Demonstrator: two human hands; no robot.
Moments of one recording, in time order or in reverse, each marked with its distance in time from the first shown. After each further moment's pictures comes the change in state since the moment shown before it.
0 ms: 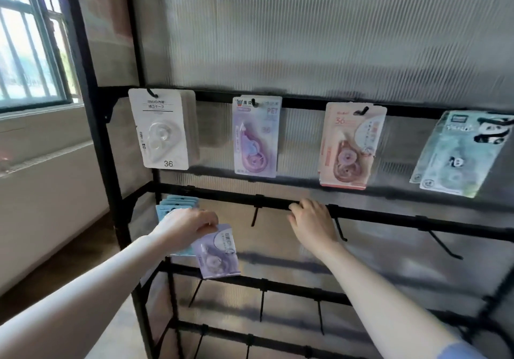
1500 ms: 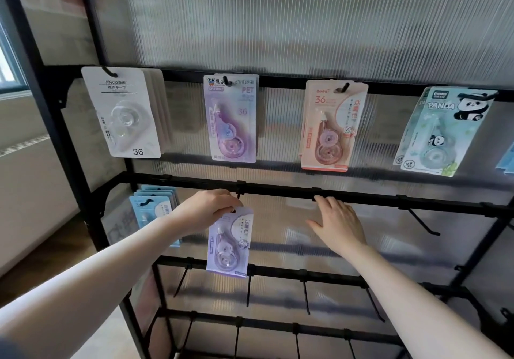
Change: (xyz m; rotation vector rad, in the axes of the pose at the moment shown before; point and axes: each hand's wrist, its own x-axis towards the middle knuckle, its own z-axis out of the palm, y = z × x) left_hand 0.055 0.049 0.026 -0.278 0.023 0.352; right_hand -0.053 0.077 -0.012 -0.092 -0.092 0.176
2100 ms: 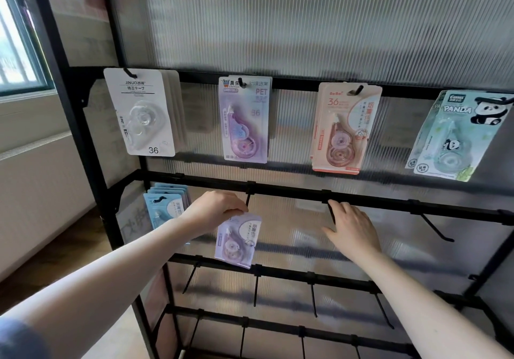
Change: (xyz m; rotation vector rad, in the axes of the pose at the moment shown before) left_hand -0.008 -0.001 0.002 -0.010 0.040 -0.056; right_hand -0.006 0.001 0.004 -0.026 0.016 0.028
